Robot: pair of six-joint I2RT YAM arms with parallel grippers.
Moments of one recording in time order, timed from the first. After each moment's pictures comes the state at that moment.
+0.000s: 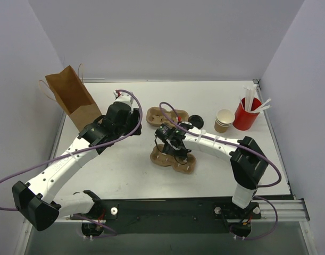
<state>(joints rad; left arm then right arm) -0.66 1.20 1.18 -0.64 -0.28 -0.47 0.92 1.73 1.25 -0.88 0.37 1.20</state>
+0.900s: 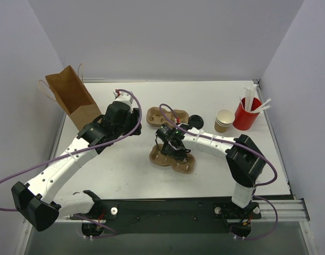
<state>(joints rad) -0.65 1.19 1.18 -0.65 -0.26 -0.46 0.89 1.78 1.22 -0.78 0.31 1.17</state>
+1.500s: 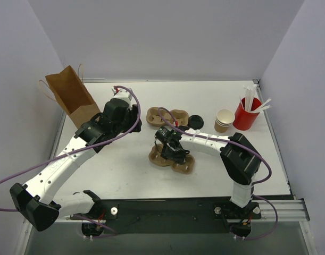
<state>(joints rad) -0.65 1.19 1.24 -0.66 -0.26 -0.46 0.89 1.83 1.21 -0.76 0.26 1.15</state>
